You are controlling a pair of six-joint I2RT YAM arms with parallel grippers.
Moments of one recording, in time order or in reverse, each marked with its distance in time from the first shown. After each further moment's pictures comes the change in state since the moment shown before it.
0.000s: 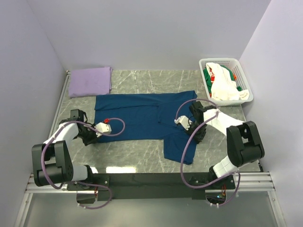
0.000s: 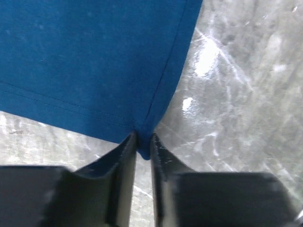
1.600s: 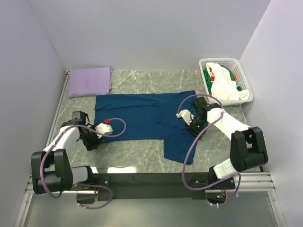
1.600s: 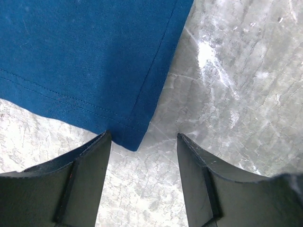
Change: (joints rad) left arm -0.046 -0.091 -0.041 -0.003 -0.060 -0.145; right arm -0.026 -0.078 0.049 0.000 0.021 0.022
